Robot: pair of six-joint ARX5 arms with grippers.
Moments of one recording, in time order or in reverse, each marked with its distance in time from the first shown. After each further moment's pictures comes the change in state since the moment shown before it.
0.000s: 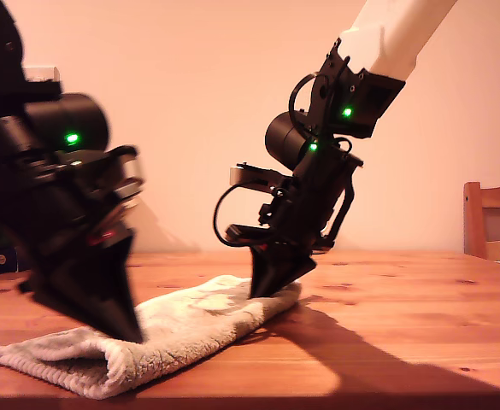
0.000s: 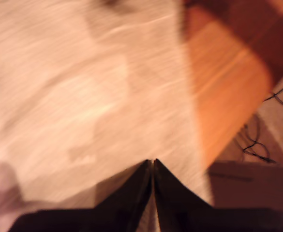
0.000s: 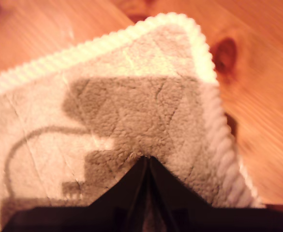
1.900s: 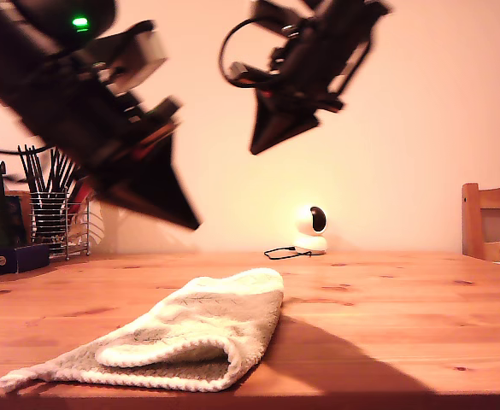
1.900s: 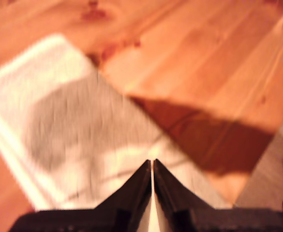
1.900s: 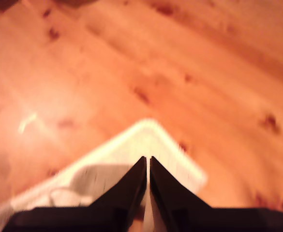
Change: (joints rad) left arm -0.121 -0.286 -0.133 0.321 -0.231 0.037; right arm 0.017 -0.441 -0.130 0.026 0.087 0.002
